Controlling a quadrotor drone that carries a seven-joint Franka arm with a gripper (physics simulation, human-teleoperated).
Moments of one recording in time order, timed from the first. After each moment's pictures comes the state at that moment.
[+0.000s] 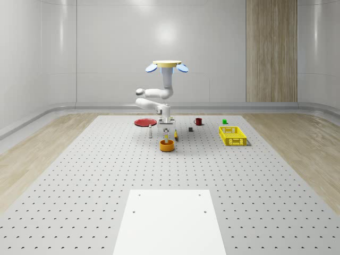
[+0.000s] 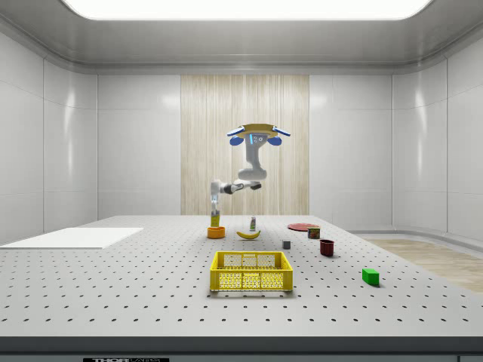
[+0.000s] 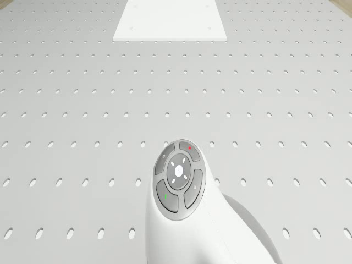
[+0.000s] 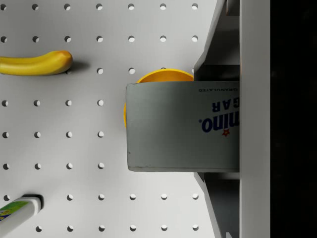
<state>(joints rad) -1.23 -1.52 1.12 -2.76 -2.01 1.68 1.68</state>
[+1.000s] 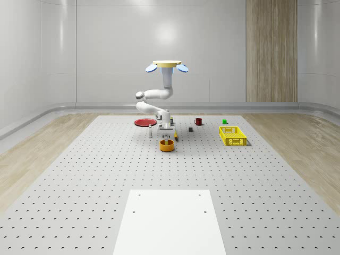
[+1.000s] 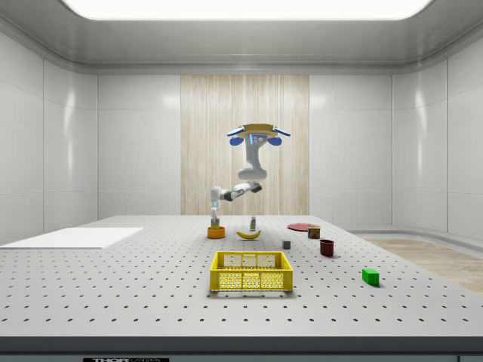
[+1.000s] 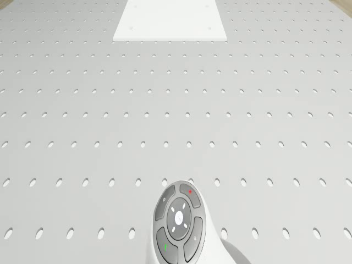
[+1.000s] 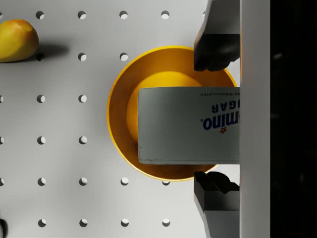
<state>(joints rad) -1.25 -1.46 0.97 -2.68 -2.16 1.72 1.66</state>
